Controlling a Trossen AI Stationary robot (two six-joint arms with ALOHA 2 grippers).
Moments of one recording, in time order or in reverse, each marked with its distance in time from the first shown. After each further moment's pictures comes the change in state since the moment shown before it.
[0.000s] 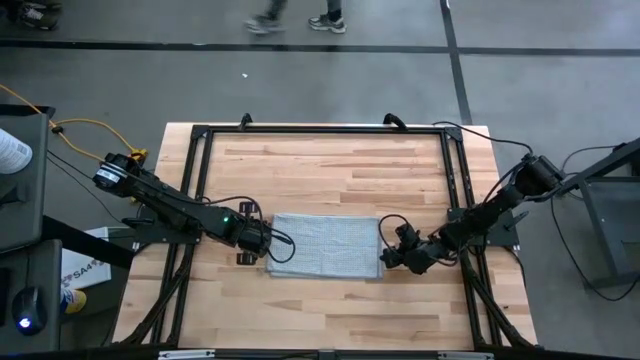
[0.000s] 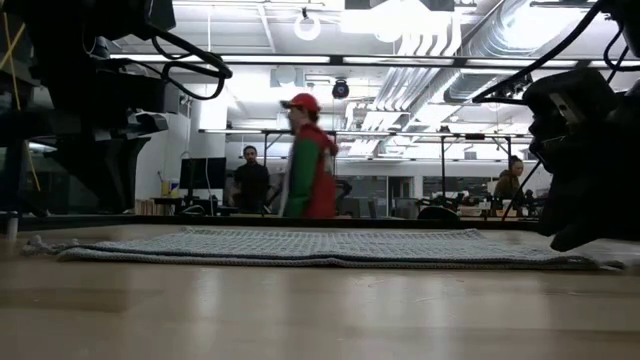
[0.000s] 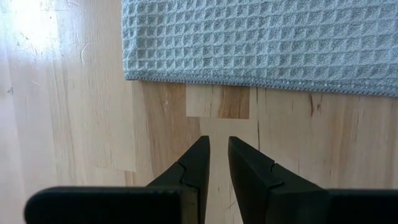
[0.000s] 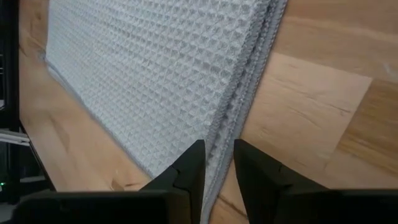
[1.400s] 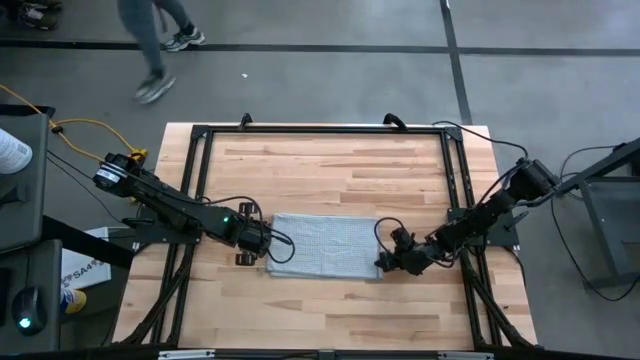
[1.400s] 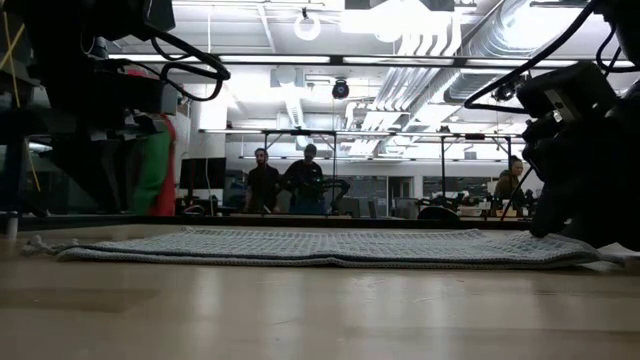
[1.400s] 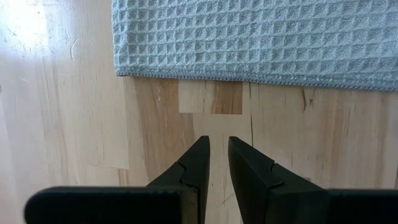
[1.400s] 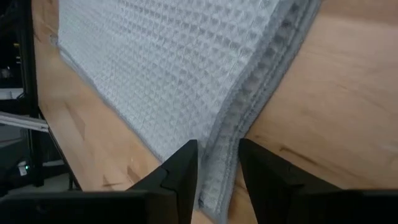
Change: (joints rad) left arm 0.000 0.000 0.000 -0.006 0.025 0.000; right arm 0.003 0.093 0.002 0.150 -0.074 0.001
